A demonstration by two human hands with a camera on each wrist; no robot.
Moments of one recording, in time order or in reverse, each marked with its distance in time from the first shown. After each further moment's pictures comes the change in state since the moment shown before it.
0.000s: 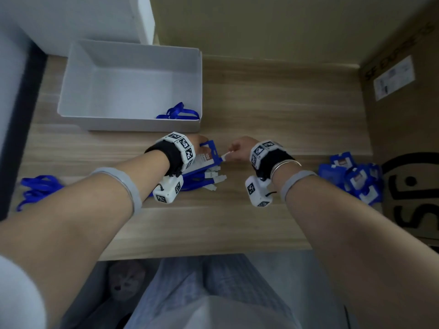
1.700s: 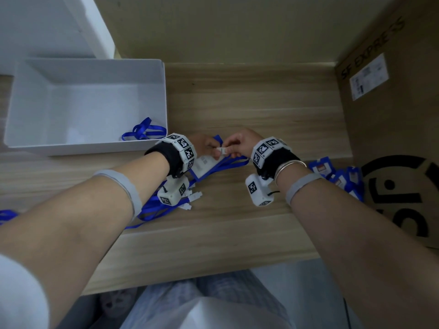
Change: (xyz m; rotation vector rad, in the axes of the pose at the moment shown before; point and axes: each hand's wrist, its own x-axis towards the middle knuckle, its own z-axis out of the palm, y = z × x) left_hand 0.056 0.067 -0.019 -0.298 -0.077 0.218; right_hand -0.001 0.050 -0.055 0.300 0.135 -0.149
